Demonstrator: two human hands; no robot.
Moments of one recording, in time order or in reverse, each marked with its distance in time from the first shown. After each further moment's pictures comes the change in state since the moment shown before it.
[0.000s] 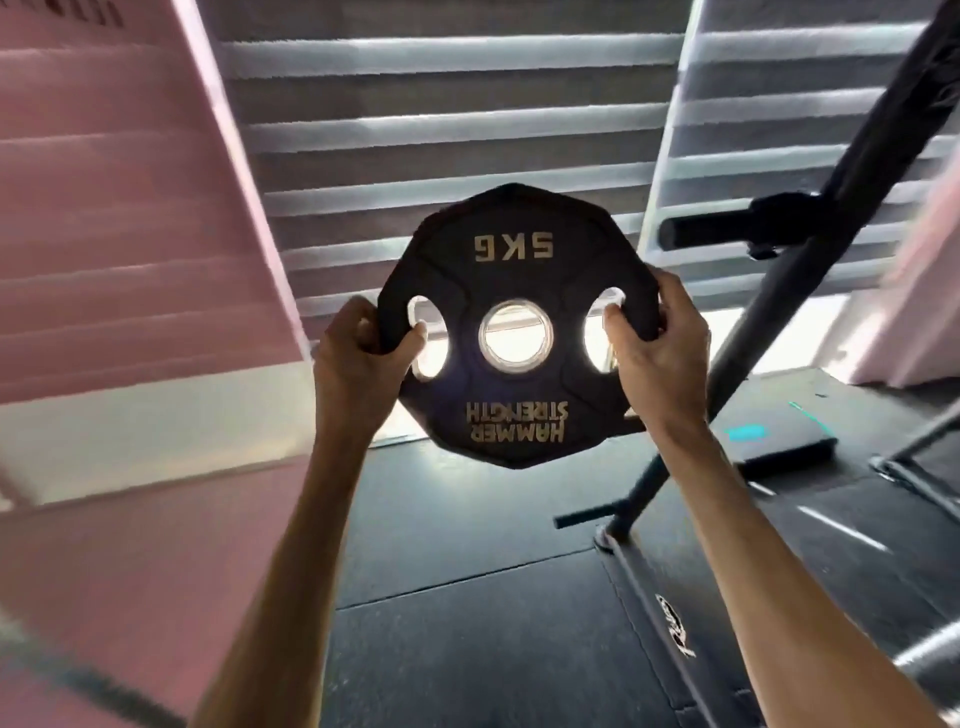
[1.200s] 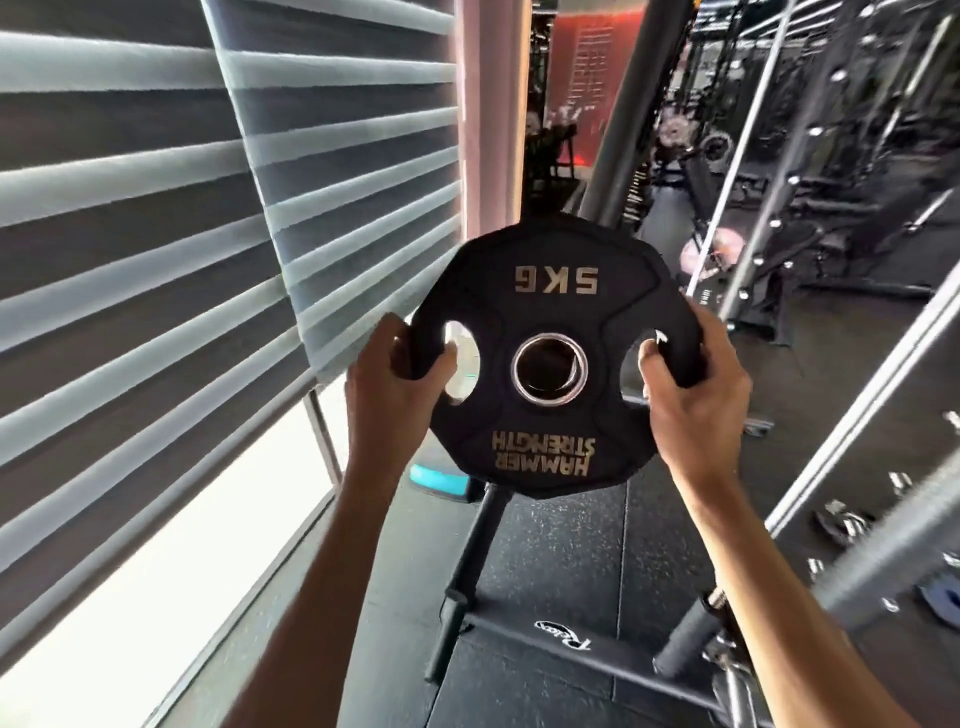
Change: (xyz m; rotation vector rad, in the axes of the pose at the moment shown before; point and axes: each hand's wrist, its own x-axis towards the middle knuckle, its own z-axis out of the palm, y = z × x) left_hand 0.228 -0.013 0.403 -0.649 -0.771 0.282; right_hand 0.175 0.138 0.015 -0.585 0.890 0.016
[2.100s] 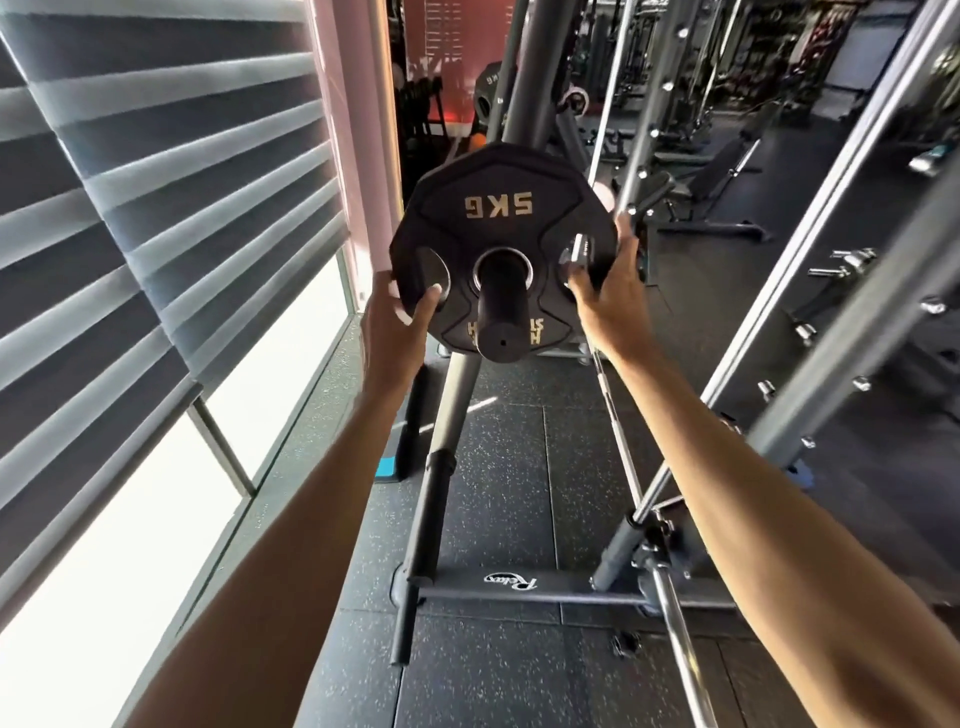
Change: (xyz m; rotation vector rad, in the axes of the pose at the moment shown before) left_hand 0.061 -0.064 0.111 -0.156 -0.292 -0.068; right_hand 0.063 0.065 0.028 -0.469 -0.106 0.102
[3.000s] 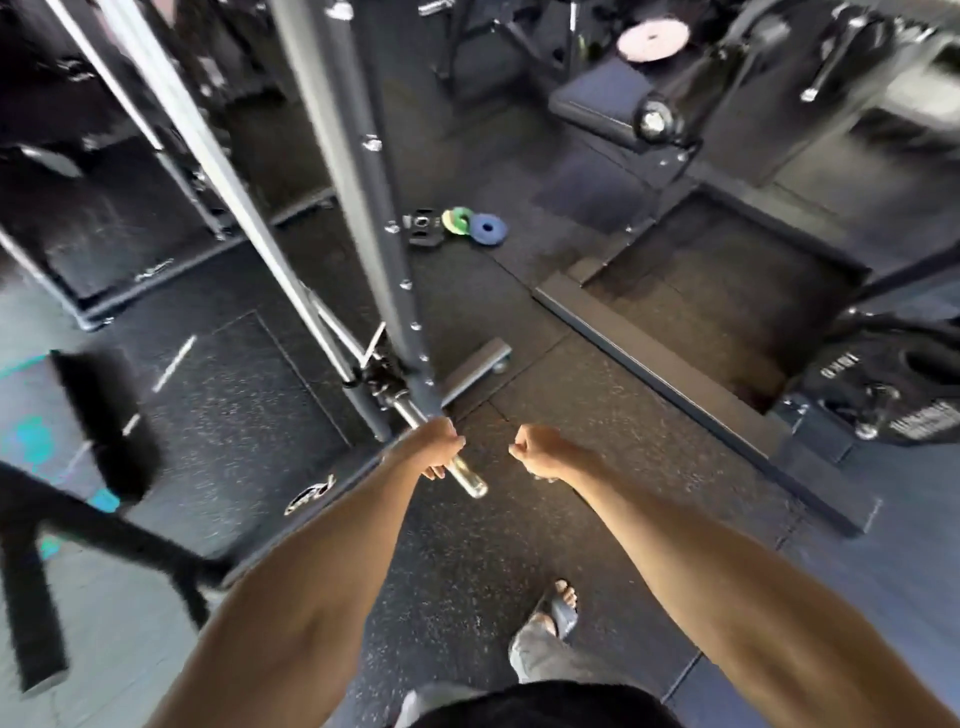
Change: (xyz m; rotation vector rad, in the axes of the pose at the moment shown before) left_hand -0.436 0.013 0.422 0.643 -1.703 -0.128; right_hand -0.387 0.372 -0.303 -0.427 -0.682 1.058
